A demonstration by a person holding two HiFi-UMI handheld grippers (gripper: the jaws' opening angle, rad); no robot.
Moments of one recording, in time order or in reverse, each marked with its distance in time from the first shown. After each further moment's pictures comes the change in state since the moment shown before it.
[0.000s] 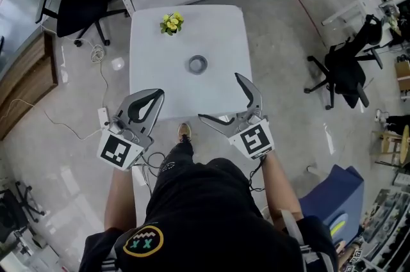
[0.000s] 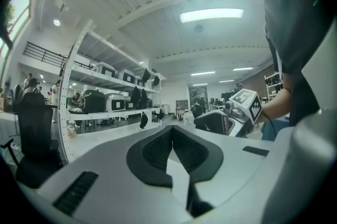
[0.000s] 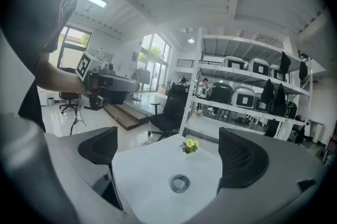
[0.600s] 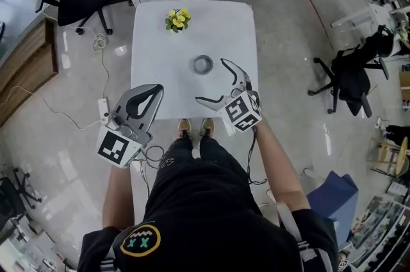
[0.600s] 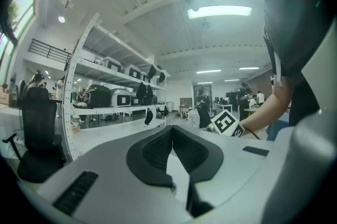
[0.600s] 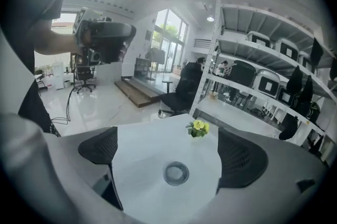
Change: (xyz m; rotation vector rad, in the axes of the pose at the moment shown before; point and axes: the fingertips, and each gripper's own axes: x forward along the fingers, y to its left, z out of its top) left arm 0.026 0.039 -0.015 -0.037 0.036 0.041; right arm 0.104 -0.035 -0.087 -0.074 0.218 0.157
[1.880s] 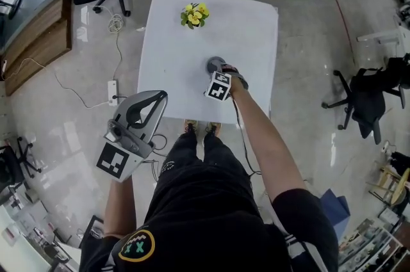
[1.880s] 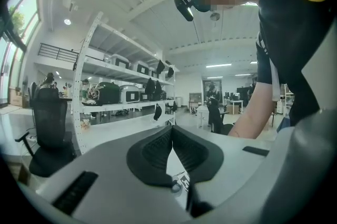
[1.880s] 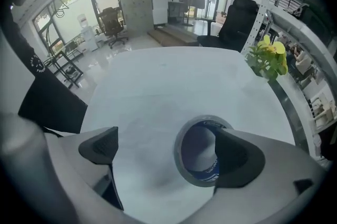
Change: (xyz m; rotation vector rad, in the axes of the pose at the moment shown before) left arm 0.025 0.015 -0.002 -0.018 0.074 0.121; right arm 0.188 0.031 -0.200 -0.207 0.508 0.444
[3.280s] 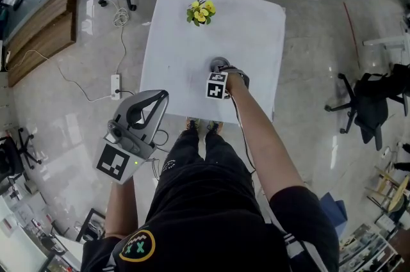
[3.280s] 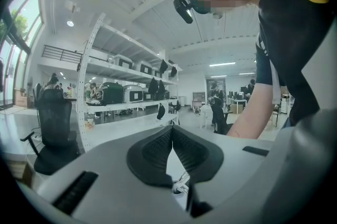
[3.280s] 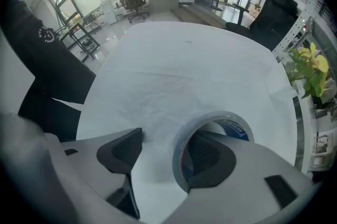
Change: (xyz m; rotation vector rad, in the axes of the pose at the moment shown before) left arm -0.003 0.004 -0.001 -0.005 0.011 0.046; right arm 0.032 0.018 -0.025 -0.240 0.215 0.113
